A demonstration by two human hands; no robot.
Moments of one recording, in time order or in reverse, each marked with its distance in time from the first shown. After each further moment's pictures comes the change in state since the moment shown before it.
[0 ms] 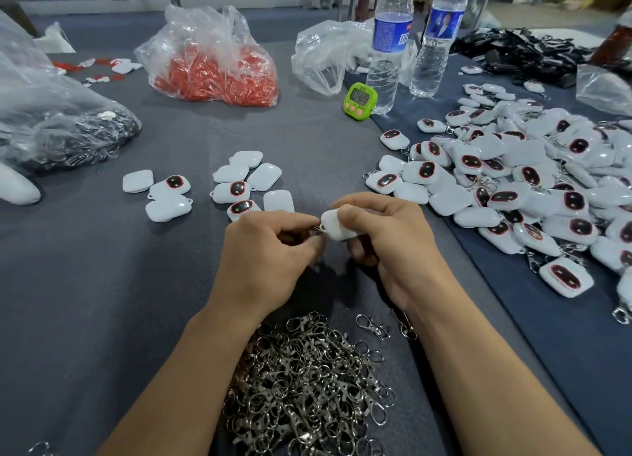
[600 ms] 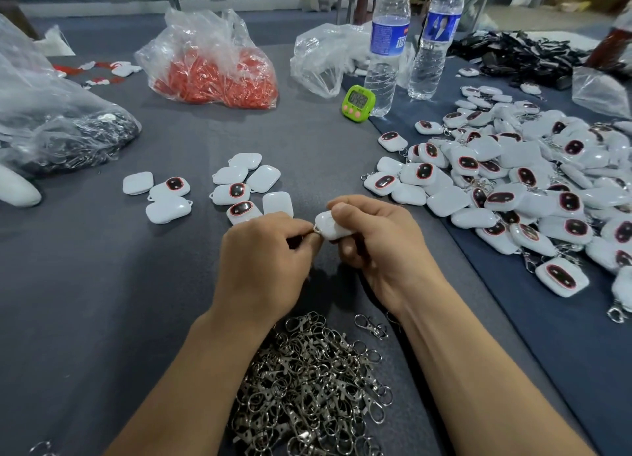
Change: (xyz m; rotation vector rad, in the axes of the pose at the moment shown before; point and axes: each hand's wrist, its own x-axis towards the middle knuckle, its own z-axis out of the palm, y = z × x) left_hand -0.004 0.006 0.001 0.307 0.093 0.144; right_hand -0.003 -0.002 0.009 0.177 -0.038 0.086
